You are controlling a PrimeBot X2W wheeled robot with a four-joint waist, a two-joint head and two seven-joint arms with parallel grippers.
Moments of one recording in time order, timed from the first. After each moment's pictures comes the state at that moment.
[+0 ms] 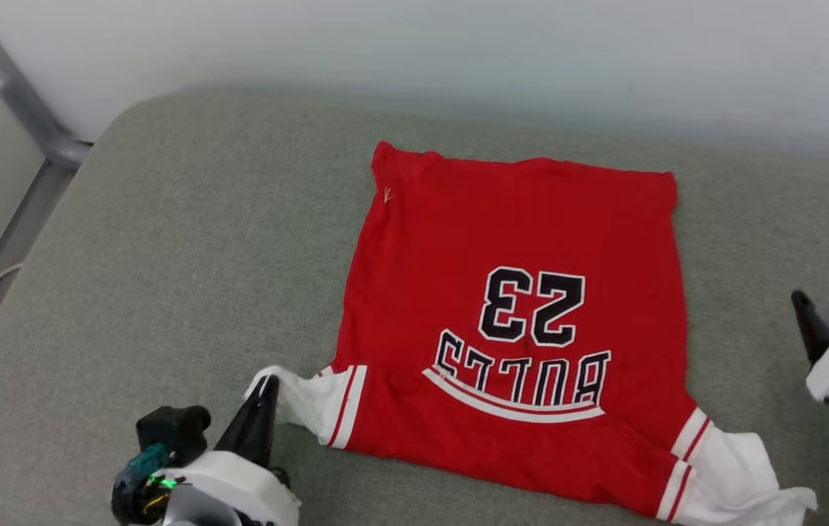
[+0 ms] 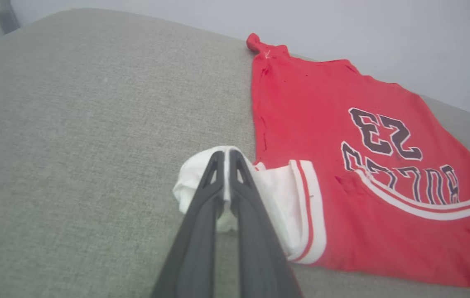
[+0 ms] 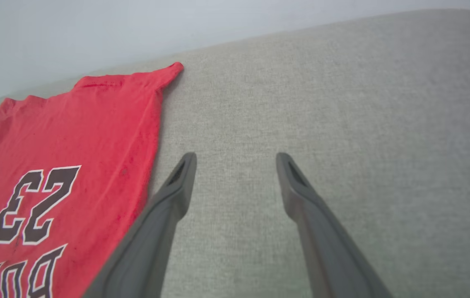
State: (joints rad) left arm -0.11 0.34 -0.41 0.26 -0.66 0.08 -0.22; right arm -0.35 -0.25 -0.25 0.48 0.36 0.13 0.27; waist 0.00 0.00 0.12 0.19
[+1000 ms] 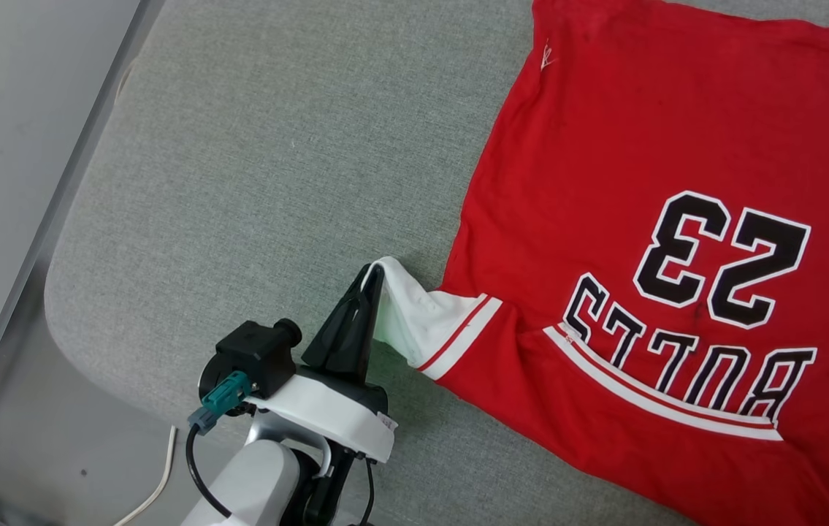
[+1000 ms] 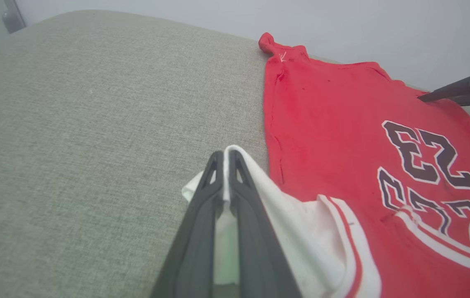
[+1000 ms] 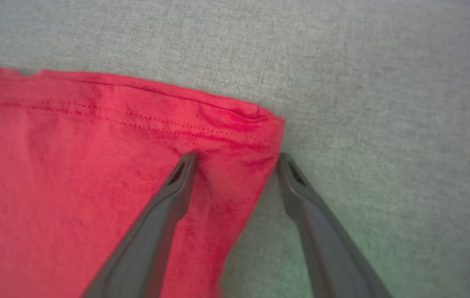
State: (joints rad) left arm -0.29 0.19 -0.49 0.13 -0.55 0.04 -0.26; right arm -1.00 -0.44 -0.17 0.76 0.17 0.13 0.87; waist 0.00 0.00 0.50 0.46
